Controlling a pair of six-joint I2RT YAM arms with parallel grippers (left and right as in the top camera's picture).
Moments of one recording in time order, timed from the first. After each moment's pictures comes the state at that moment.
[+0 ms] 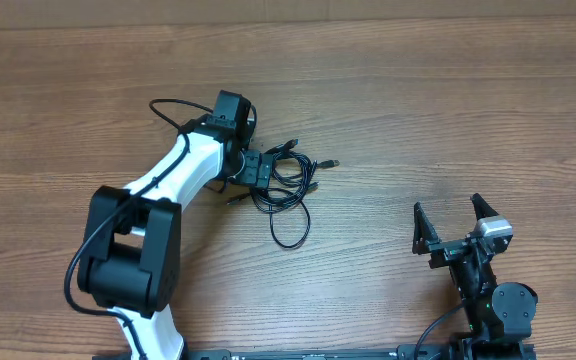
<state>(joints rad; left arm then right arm) -0.29 1.94 1.26 -0.66 0.03 -0.14 0.01 0.01 0.02 -0.02 -0.17 0.07</state>
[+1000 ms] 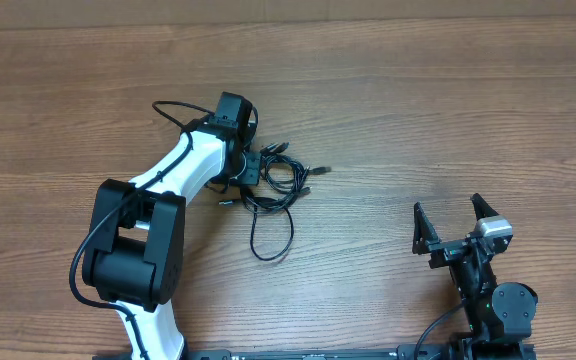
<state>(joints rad) -0.29 1.98 1.27 -0.69 0.05 -0.16 0.01 0.01 0.02 -0.02 -0.17 0.07</state>
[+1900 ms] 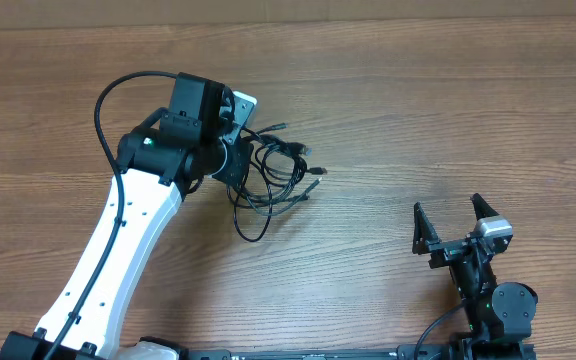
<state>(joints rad) -0.31 1.47 1.36 -0.97 0.13 0.12 0.01 0.01 0.02 -0.02 -0.17 0.07</state>
